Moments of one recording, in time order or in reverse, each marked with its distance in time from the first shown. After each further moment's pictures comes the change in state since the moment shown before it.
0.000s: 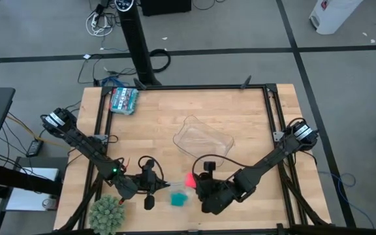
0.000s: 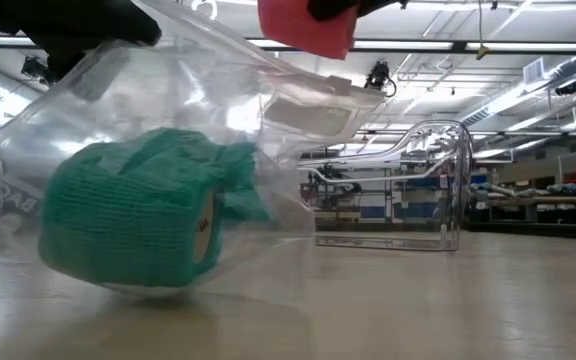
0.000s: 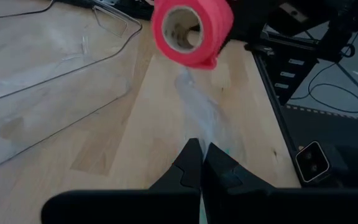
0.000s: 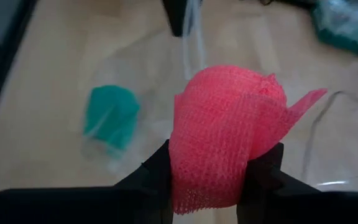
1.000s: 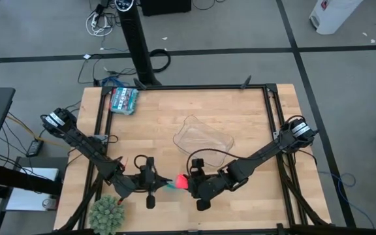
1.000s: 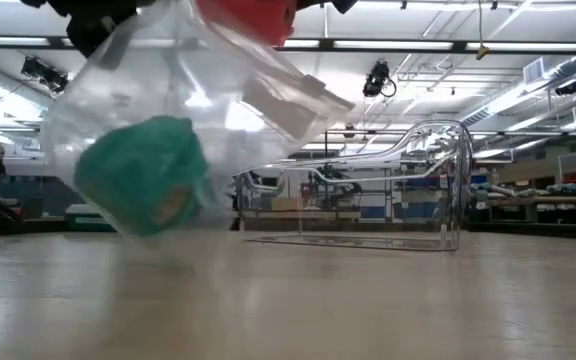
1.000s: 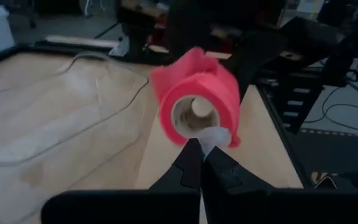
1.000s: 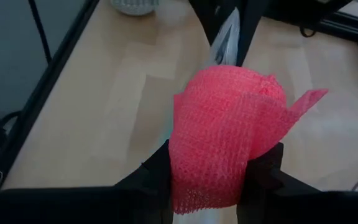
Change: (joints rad) left arm 0.000 0.001 0.000 0.164 -0.098 0.201; right arm -0.100 0.000 0.000 0.176 -0.235 -0.202
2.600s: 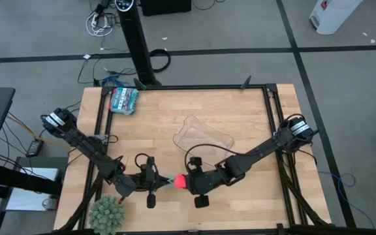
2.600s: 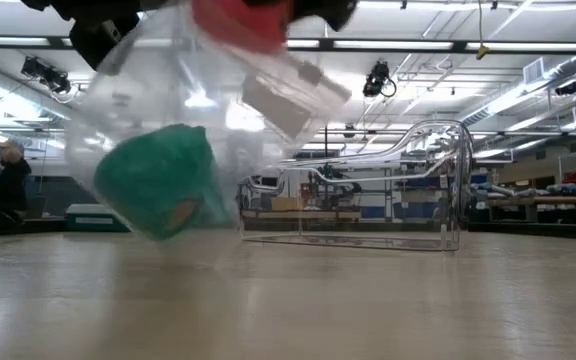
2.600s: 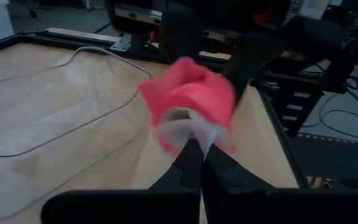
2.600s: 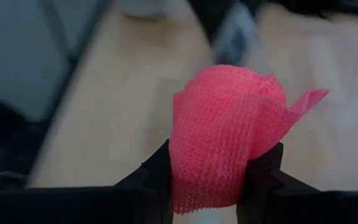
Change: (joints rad) left arm 0.013 0.000 0.000 -0.008 0.011 -0.051; right arm -0.055 -0.002 0.000 -0.010 -0.089 0.067
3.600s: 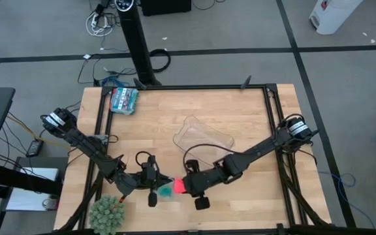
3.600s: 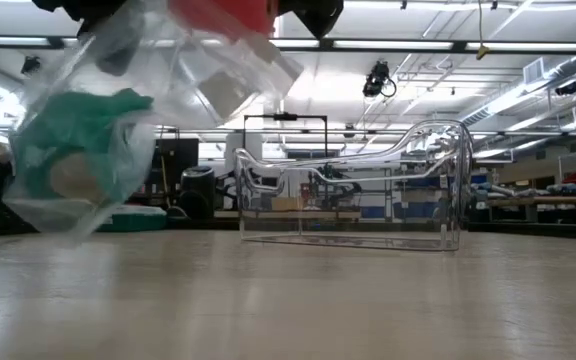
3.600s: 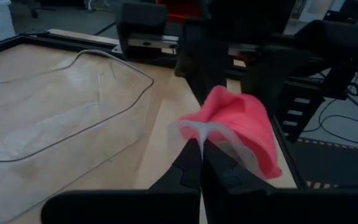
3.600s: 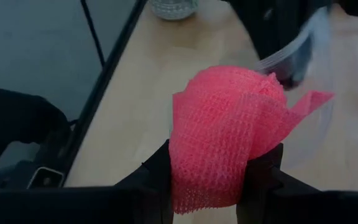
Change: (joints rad) left arm 0.019 -0.001 0.001 0.015 0.008 0.001; right arm -0.016 0.016 0.000 0.064 -0.184 -0.022
